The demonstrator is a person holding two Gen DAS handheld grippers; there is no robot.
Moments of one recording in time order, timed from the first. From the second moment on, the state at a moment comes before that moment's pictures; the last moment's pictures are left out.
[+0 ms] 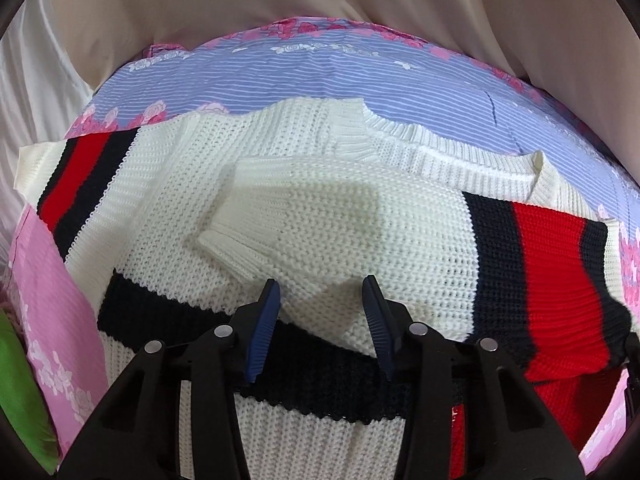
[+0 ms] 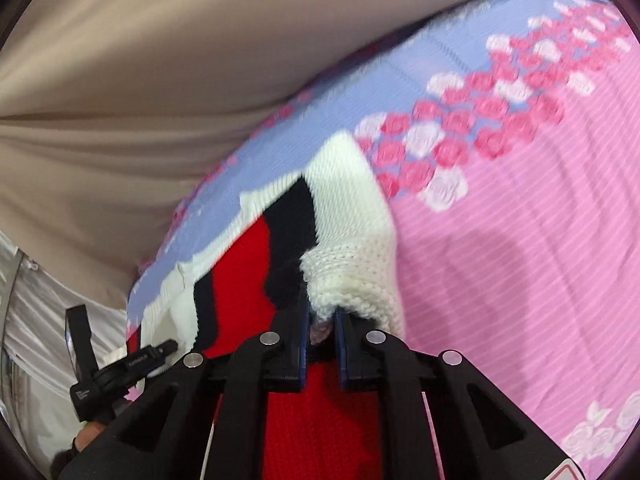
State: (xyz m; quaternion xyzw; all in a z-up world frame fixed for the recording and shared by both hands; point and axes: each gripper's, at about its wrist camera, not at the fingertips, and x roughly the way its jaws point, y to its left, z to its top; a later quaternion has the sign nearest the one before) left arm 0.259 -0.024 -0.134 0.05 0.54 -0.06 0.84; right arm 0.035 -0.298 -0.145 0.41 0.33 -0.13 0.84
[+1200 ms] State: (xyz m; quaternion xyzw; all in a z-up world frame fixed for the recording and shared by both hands) left arm 0.379 0.329 -0.152 -0.22 0.53 0.17 0.80; right arm -0.019 -0.103 -0.097 0.21 0.45 -0.06 0.87
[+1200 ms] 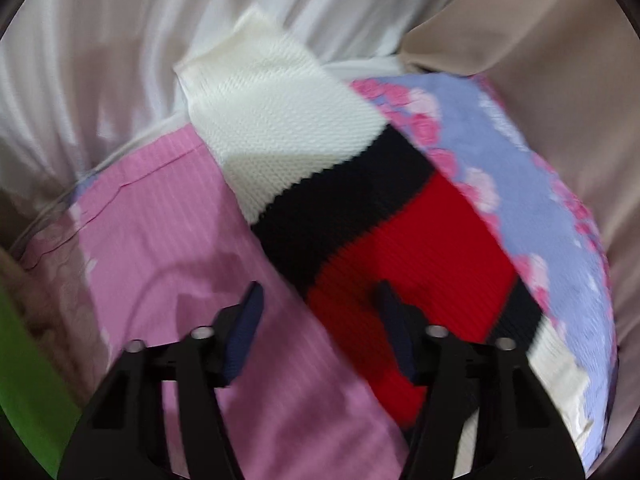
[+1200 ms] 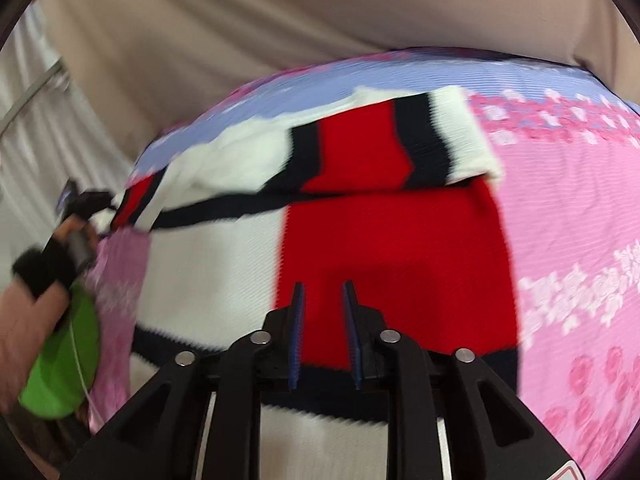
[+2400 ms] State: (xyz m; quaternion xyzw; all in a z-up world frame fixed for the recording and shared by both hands) left arm 0.176 -0.001 -0.071 -0.07 0.48 -0.12 0.86; right arm -0.063 -0.201 -0.079 0.22 0.38 -0.15 0.89
